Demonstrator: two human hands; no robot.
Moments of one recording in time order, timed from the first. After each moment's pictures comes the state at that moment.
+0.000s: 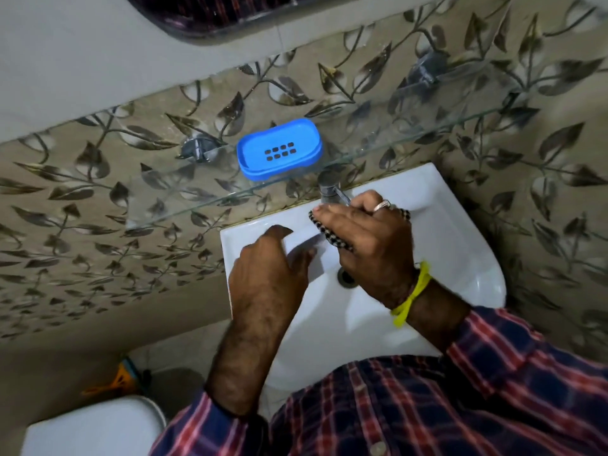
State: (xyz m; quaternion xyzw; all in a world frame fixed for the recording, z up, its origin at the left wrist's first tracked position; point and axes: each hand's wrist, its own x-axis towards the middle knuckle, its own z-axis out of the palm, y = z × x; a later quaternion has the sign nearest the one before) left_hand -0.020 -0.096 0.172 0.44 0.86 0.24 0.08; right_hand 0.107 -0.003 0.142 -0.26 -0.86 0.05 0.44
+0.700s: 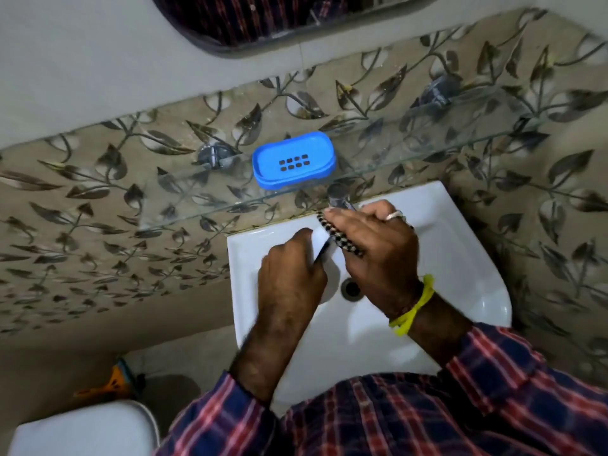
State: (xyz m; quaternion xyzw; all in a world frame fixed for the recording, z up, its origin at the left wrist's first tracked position) left_hand -0.010 -0.082 0.155 0.47 0.84 0.27 0.07; right_hand 0.102 -0.004 0.137 -0.28 -0.83 0.07 0.48
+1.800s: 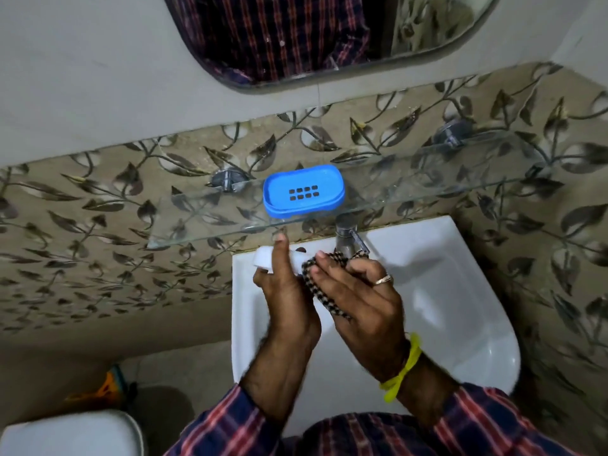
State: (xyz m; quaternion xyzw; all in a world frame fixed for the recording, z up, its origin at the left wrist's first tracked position) left_hand -0.007 -0.045 0.144 -0.06 0.52 0.77 0.37; right_hand 0.095 -0.020 0.122 -0.21 -0.83 0.11 0.50
